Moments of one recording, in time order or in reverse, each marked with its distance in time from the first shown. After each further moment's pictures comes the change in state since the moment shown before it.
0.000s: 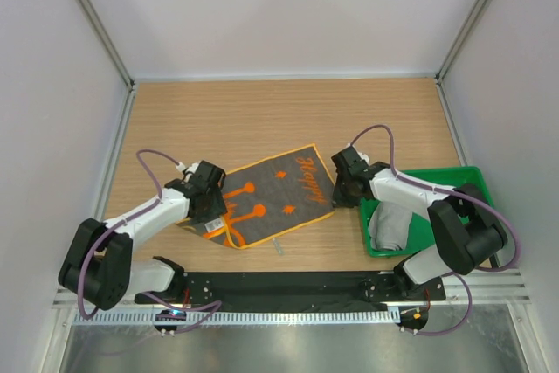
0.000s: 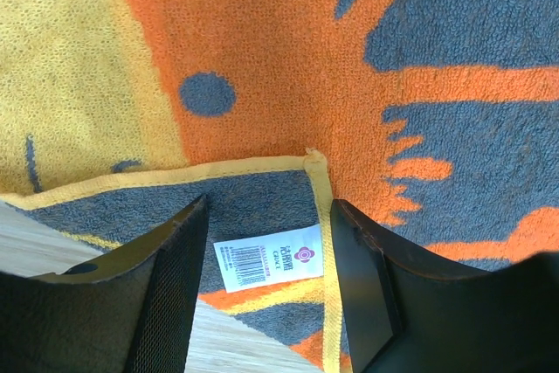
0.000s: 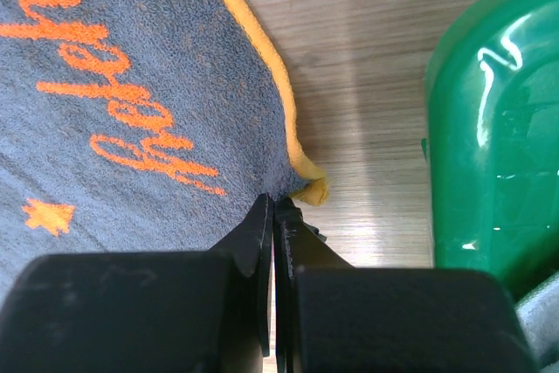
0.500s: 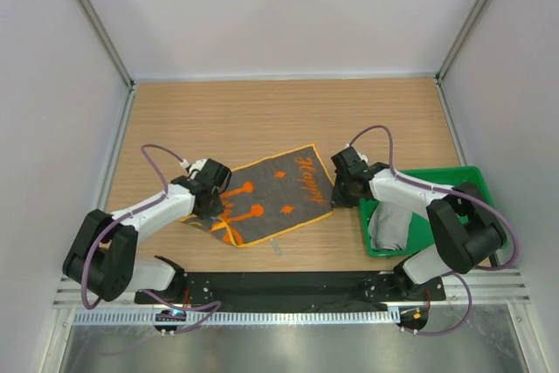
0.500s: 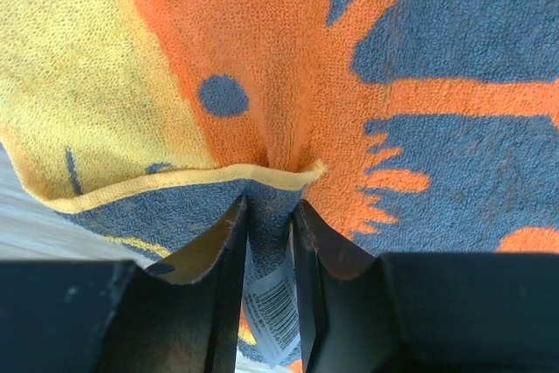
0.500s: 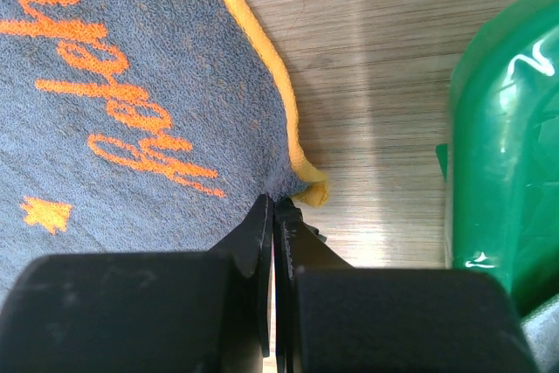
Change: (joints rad) left arm -0.048 0.076 0.039 0.012 -0.076 -0.013; right arm 0.000 0.008 -0.011 0.025 -0.020 -0.010
